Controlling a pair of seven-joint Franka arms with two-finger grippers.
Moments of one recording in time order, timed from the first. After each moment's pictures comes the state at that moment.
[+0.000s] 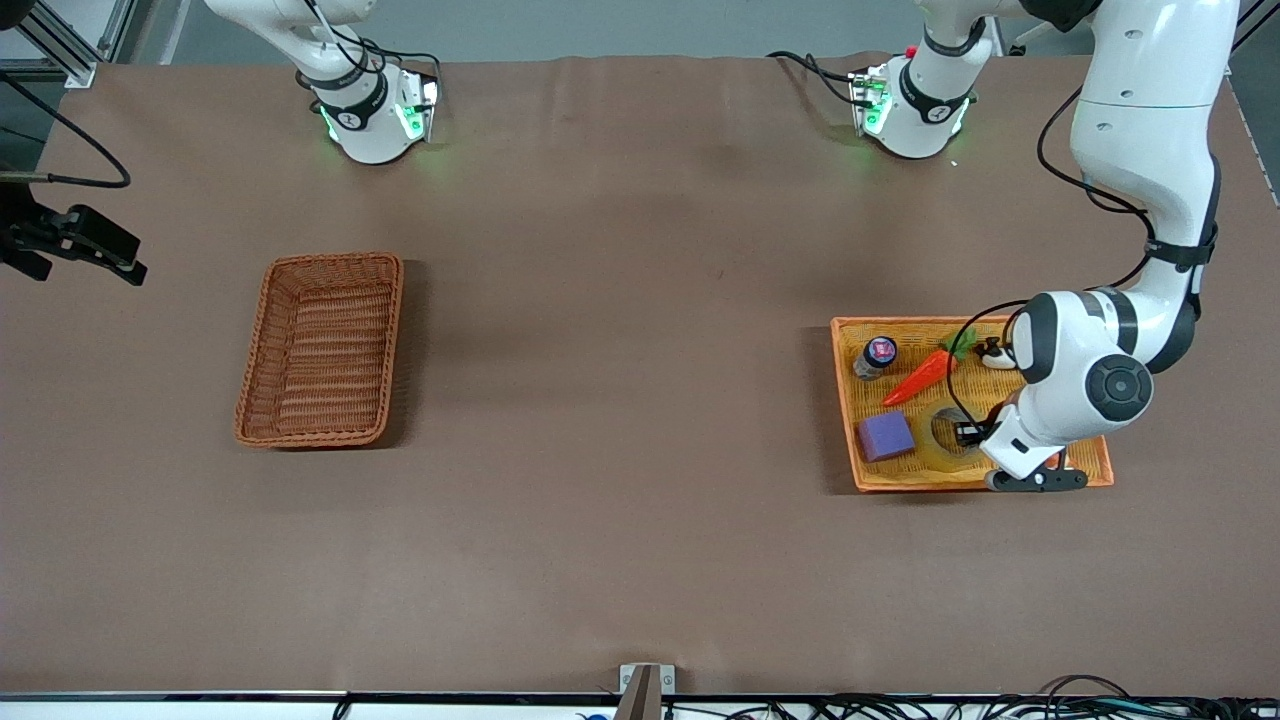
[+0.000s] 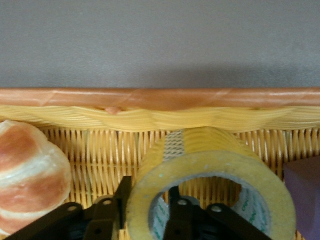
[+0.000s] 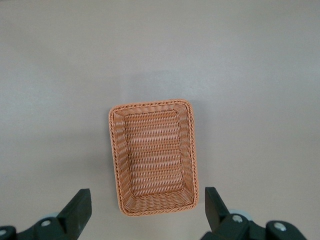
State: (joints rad) left arm -0.07 0.59 0.06 -1.82 0.02 2.36 -0.04; right arm -0.03 0.02 0.04 -1.48 -0.04 1.54 0.06
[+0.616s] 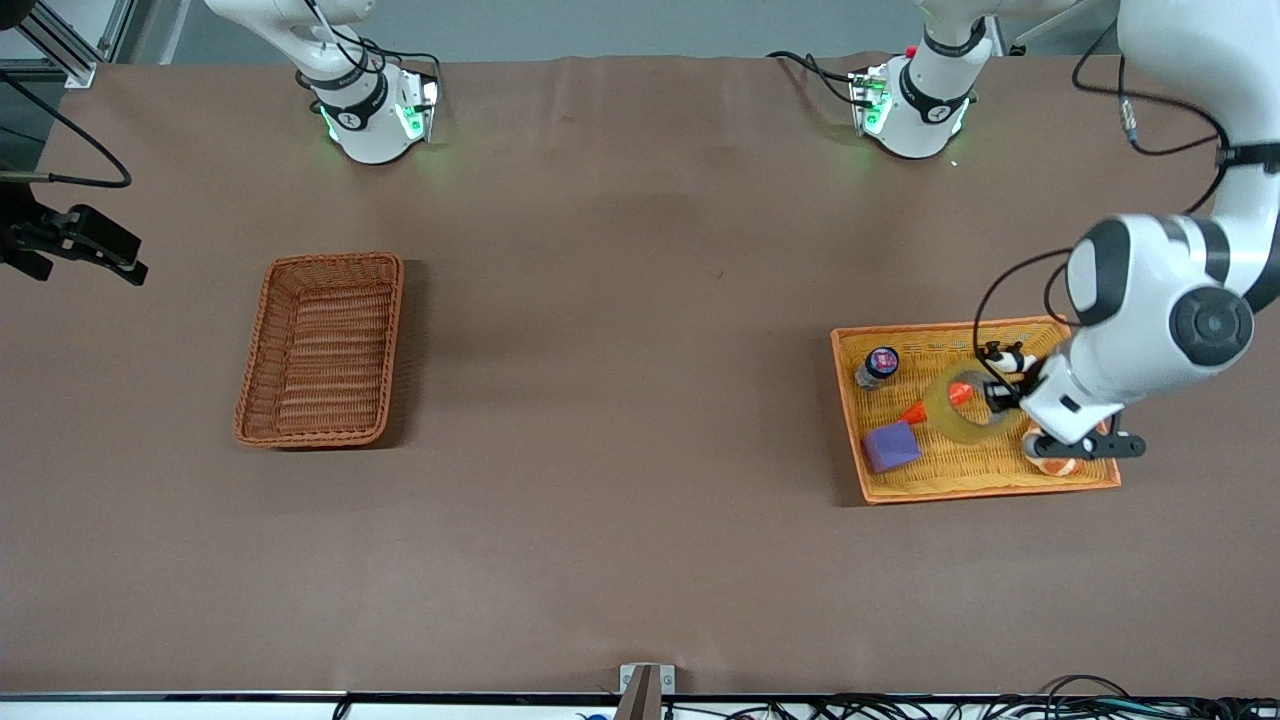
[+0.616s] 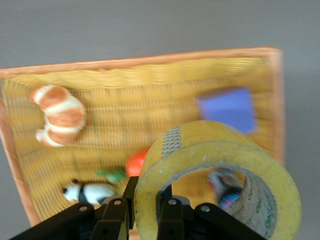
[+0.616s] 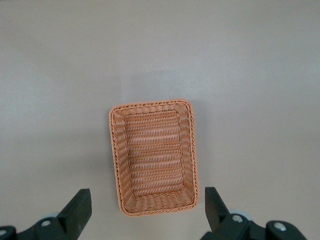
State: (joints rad) left arm -0.06 0.29 -0.06 -1.81 0.02 2.03 -0.10; right arm -0.03 0.02 0.04 -1.48 -0.04 1.54 0.06
